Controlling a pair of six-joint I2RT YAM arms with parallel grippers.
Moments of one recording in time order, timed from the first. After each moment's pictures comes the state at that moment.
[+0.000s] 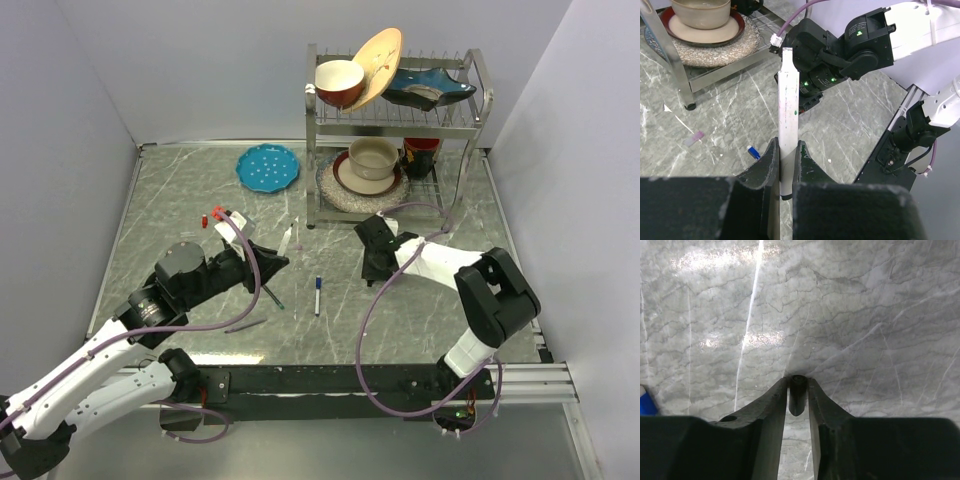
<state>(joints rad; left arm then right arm) -0.80 0.70 0.79 -0.21 0.13 -0.27 0.57 1.62 0.88 -0.43 0.20 0.67</state>
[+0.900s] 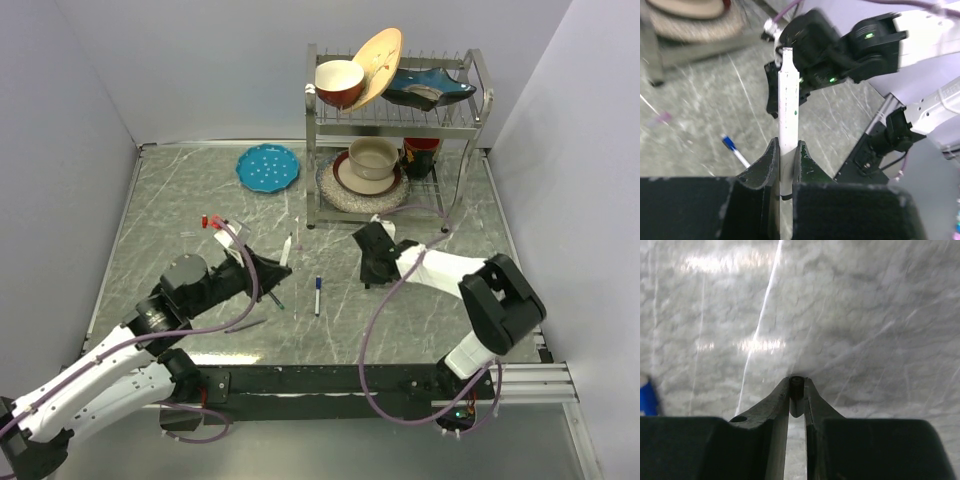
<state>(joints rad) -0.80 0.64 0.65 -0.10 0.14 -0.43 0.61 1.58 0.83 -0.37 0.23 0.65</state>
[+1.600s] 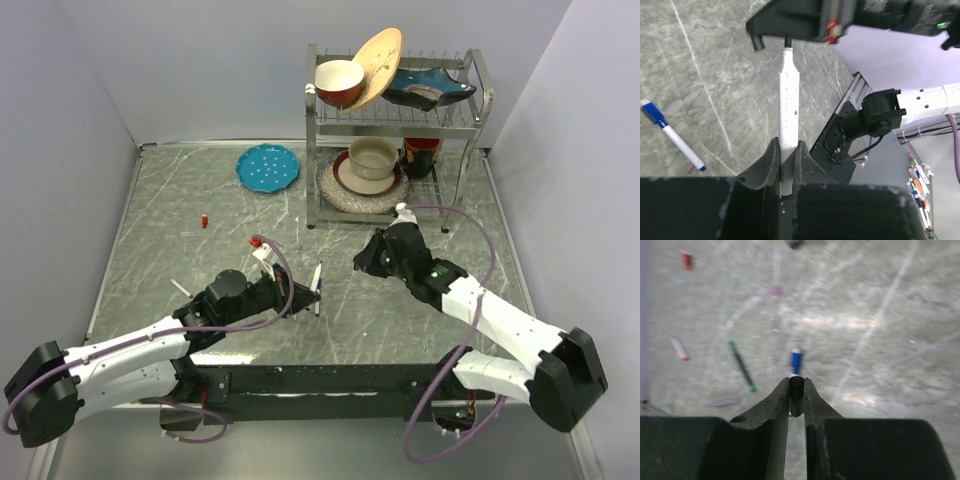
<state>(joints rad) -0.92 0.90 0.38 0.38 0.19 -0.70 0.63 1.09 0.70 -0.23 0.08 0.75</state>
